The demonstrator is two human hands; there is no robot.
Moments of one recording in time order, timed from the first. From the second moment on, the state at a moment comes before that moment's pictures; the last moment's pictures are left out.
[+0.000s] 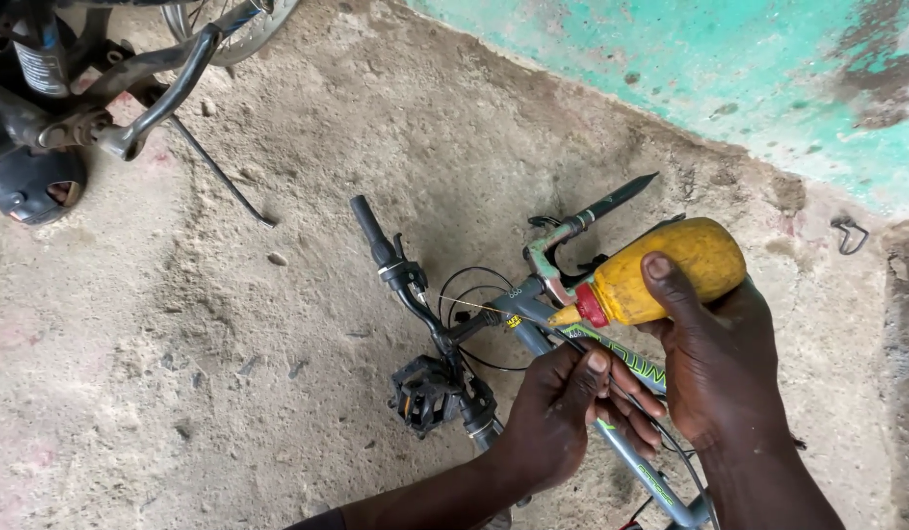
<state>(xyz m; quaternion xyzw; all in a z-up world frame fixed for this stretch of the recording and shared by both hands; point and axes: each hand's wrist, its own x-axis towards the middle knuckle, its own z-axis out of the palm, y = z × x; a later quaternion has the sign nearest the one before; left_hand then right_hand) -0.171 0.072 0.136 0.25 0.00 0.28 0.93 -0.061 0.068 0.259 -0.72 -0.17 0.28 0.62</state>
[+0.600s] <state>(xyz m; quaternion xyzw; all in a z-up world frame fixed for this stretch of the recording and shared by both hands) -0.172 0.072 0.137 0.24 -0.01 0.27 0.93 -0.062 0.065 0.261 -0.71 -0.20 0.28 0.61</state>
